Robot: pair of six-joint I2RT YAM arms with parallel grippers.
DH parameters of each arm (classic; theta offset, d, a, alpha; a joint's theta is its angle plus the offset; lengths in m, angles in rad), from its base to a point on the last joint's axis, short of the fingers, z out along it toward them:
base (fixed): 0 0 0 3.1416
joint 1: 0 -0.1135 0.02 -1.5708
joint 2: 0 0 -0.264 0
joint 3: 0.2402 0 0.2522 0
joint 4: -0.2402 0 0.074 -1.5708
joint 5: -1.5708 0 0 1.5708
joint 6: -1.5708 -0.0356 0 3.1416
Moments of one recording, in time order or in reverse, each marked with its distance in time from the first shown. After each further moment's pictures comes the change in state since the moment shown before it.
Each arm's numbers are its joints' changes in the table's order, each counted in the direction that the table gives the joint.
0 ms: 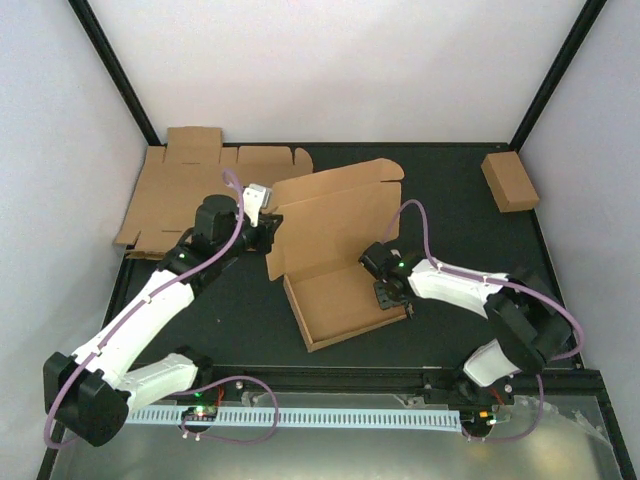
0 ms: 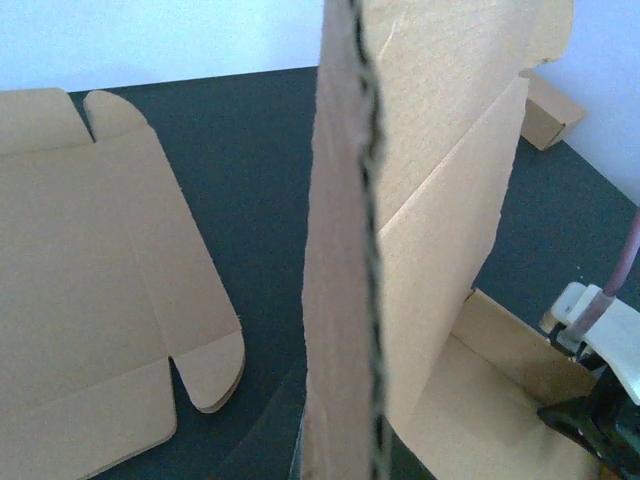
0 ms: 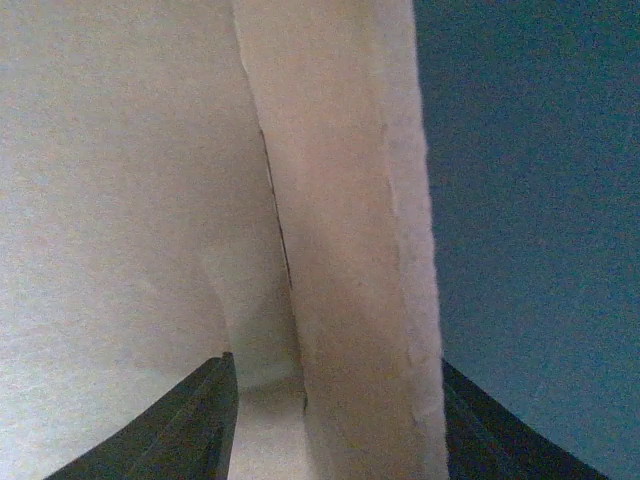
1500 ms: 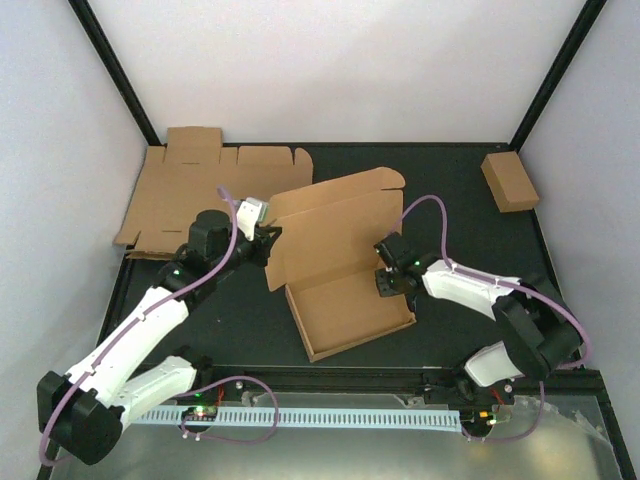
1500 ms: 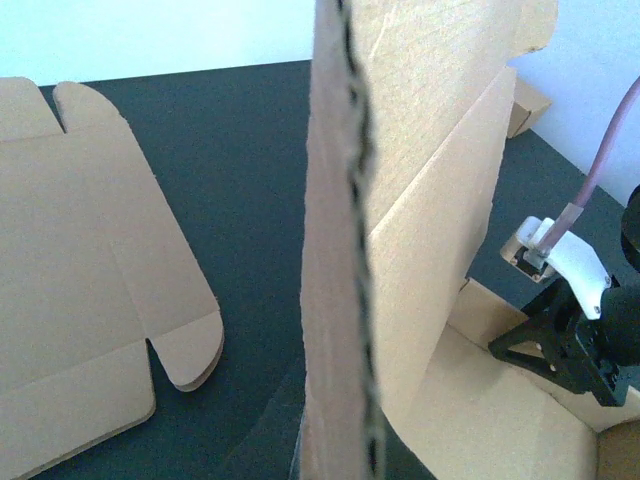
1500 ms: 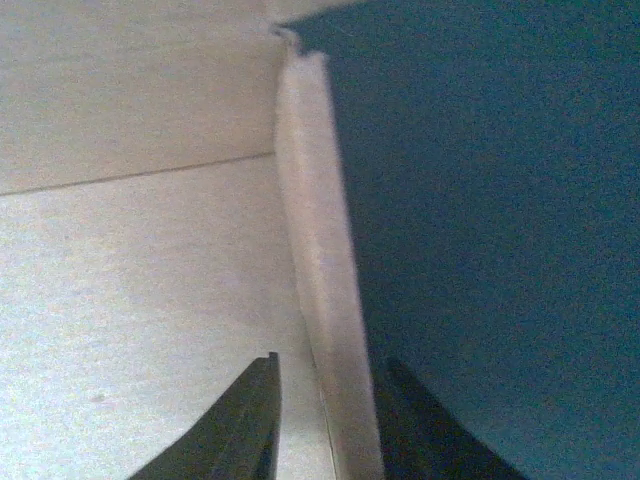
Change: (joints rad) left arm -0.001 0.107 -0.111 0.035 -0.061 -0.013; right arm 0.122 0.059 -0.073 0.268 0.144 0.109
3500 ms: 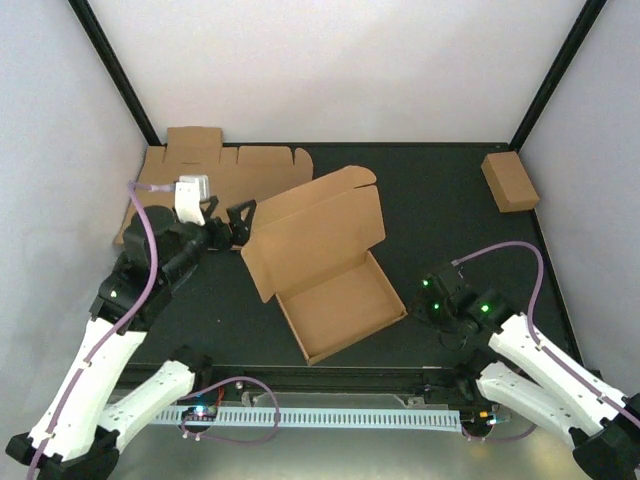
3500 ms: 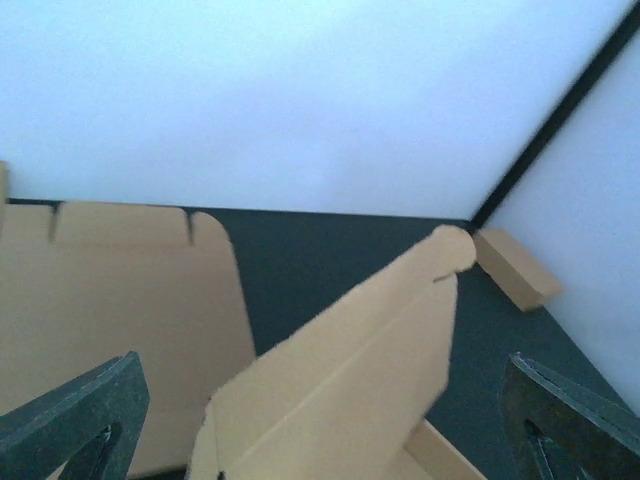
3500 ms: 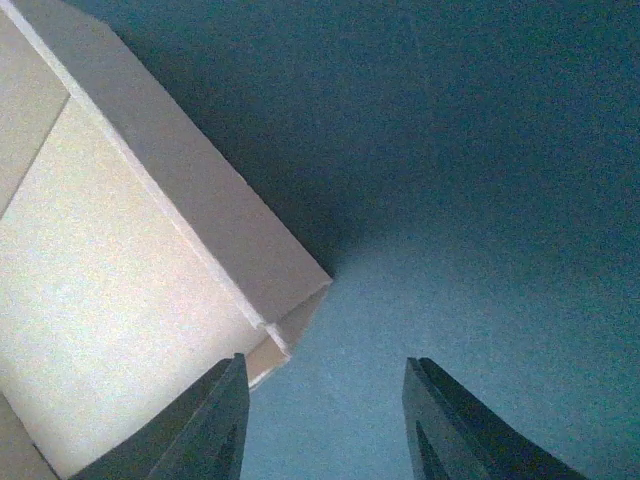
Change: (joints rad) left arm -0.011 0.198 0.310 -0.316 0.204 0.195; right arm -0.014 0.691 -0.125 -0.504 0.066 -0.612
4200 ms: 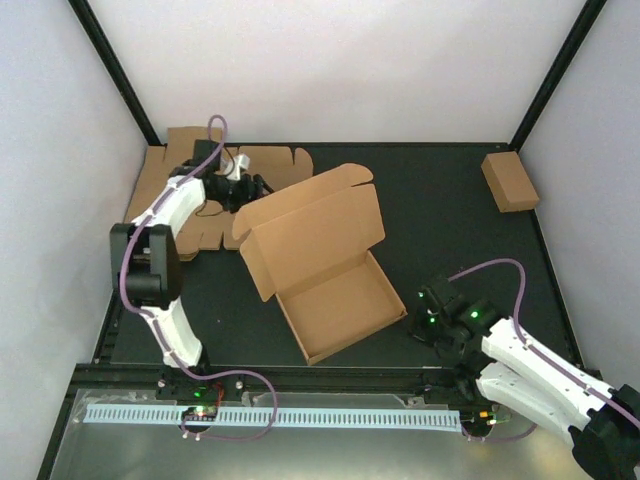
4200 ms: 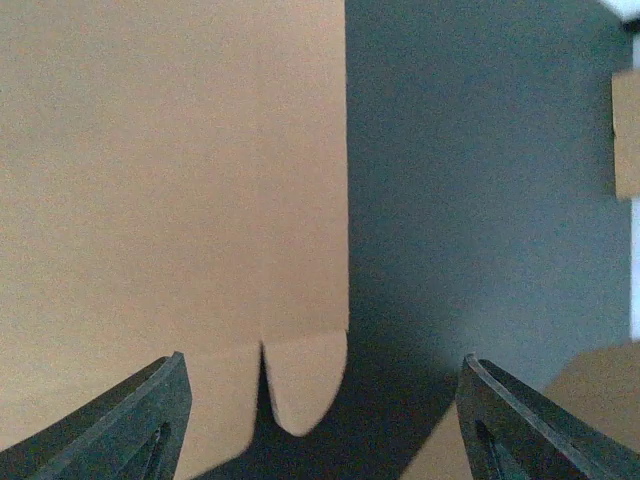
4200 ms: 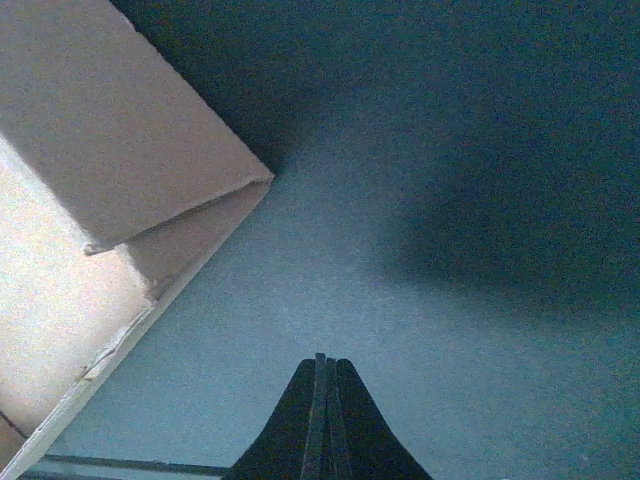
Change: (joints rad) left arm -0.397 -1.063 0.405 -0.090 -0.512 -0.065; right arm 0.000 -0.008 -0.145 0.038 0.177 -0.047
